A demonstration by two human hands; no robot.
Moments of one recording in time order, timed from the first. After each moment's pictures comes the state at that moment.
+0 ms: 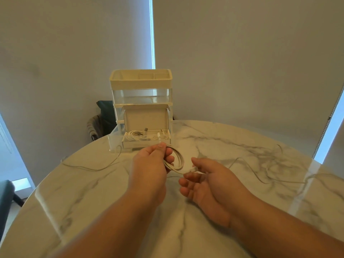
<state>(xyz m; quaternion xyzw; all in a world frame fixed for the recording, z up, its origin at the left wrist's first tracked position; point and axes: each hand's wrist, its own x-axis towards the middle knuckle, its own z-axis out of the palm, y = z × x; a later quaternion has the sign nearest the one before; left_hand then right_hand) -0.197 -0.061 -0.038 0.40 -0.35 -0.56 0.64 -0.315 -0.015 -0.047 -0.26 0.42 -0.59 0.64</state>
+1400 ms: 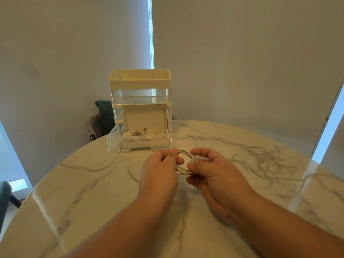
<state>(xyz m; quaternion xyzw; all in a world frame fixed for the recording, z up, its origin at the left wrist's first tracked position) -0.210 -0.051 -0.051 0.49 -0.47 -0.46 0.57 -0.324 -0.019 -0.044 -0.39 0.41 -0.63 0.53</state>
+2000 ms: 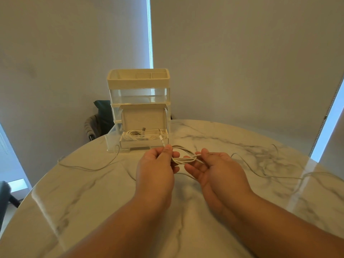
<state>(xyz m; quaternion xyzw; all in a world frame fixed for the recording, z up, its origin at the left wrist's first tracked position) -0.212 -0.053 -0.047 0.44 -0.41 -0.51 0.62 -0.320 -0.025 -0.042 -0.25 0.38 -0.73 0.52</state>
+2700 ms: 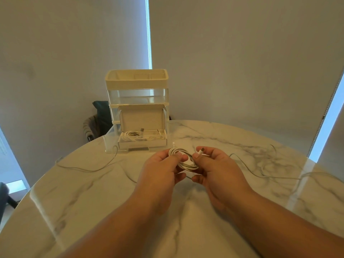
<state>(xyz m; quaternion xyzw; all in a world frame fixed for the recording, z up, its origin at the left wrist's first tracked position) -0.212 -0.052 -0.049 0.39 -0.46 -0.59 0.54 -0.336 -0.030 -0.052 -0.38 0.46 -0.66 0.46</state>
